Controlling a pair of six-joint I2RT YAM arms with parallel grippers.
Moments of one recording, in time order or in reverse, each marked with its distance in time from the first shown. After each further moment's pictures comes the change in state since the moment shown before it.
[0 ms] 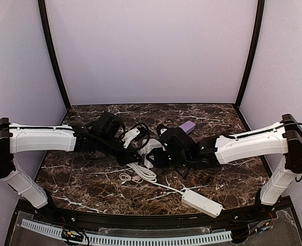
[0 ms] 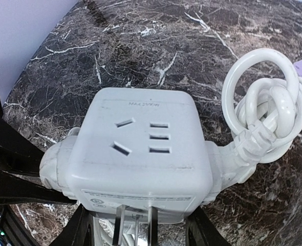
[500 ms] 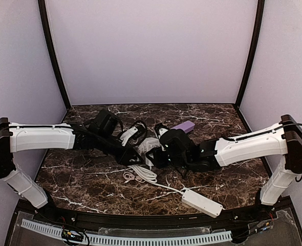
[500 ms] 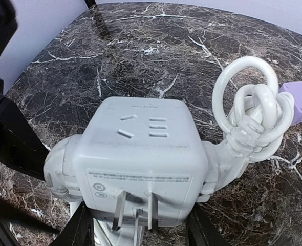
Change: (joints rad) left arm 0.059 0.000 0.000 -0.008 0.160 -0.050; right arm 0.019 -0.001 -0.040 0.119 0.076 -0.155
